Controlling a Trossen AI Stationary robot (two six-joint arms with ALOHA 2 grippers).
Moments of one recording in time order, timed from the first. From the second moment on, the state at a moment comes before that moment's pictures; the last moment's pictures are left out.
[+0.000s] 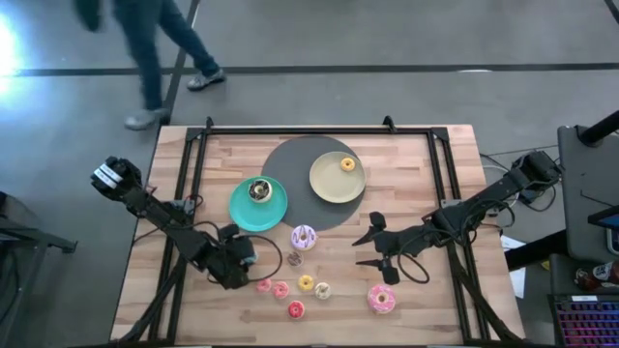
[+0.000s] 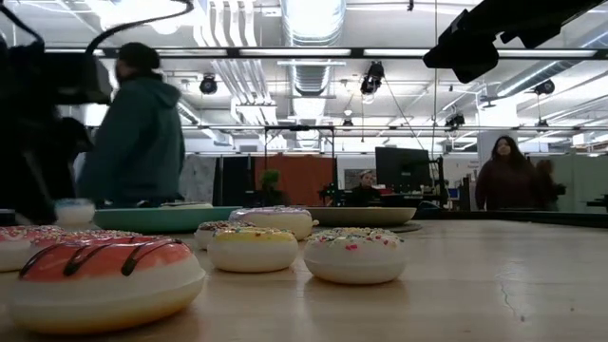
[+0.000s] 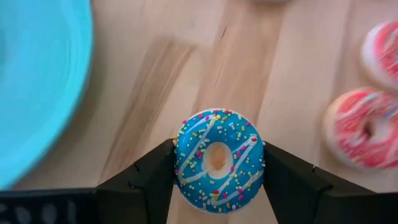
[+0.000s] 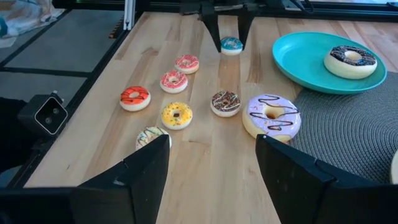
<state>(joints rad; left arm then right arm) -0.68 1.38 0.63 -0.43 -0.42 -0.90 0.48 1.23 0.62 0.11 0.28 0.22</state>
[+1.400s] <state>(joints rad) 0.27 1.75 1.12 0.12 -0.01 0.05 0.49 1.23 0.62 0.09 0.29 0.22</state>
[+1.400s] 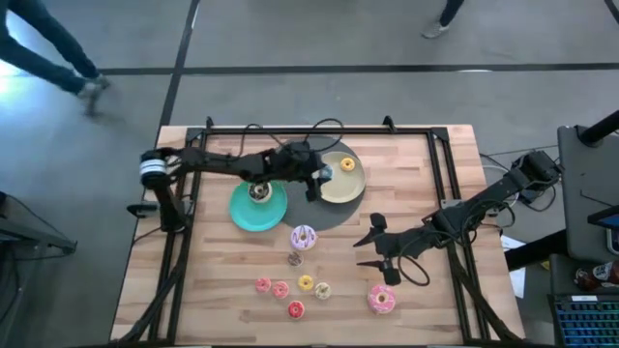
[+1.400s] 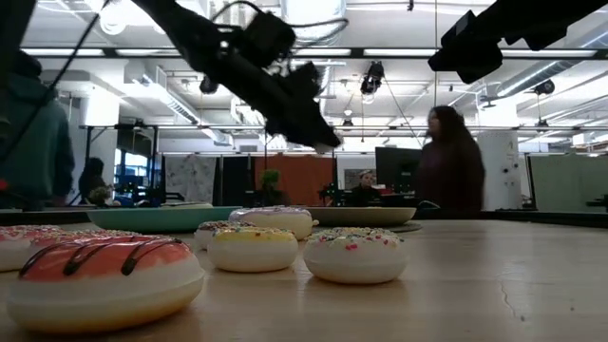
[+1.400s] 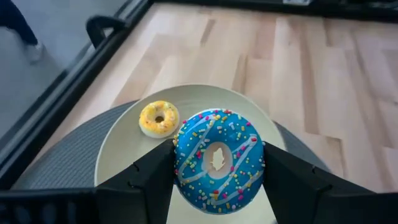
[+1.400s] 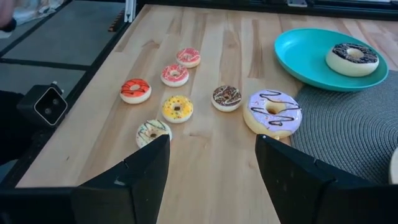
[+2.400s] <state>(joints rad) 0.39 2.08 1.67 -0.43 0.02 0.01 0.49 1.23 0.61 0.08 0.29 0.23</state>
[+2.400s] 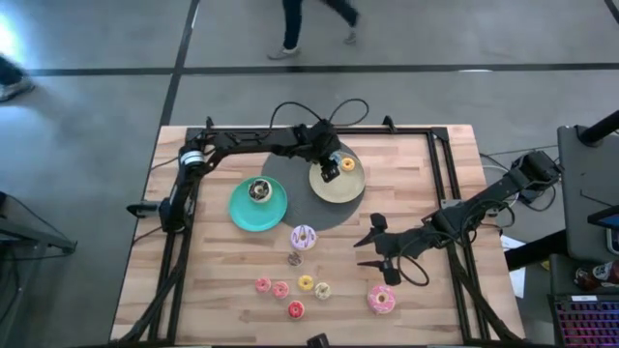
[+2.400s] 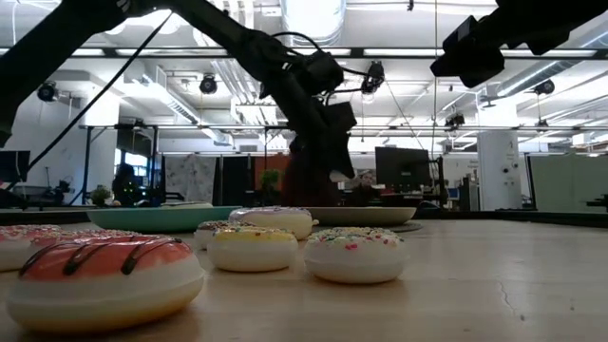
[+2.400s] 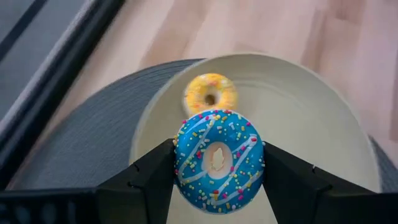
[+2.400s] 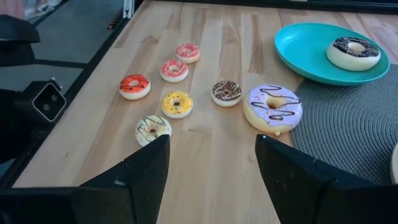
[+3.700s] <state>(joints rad) 0.46 2.14 1.69 -0.51 0.12 -0.08 0.49 1.23 0.61 0.09 0.29 0.23</state>
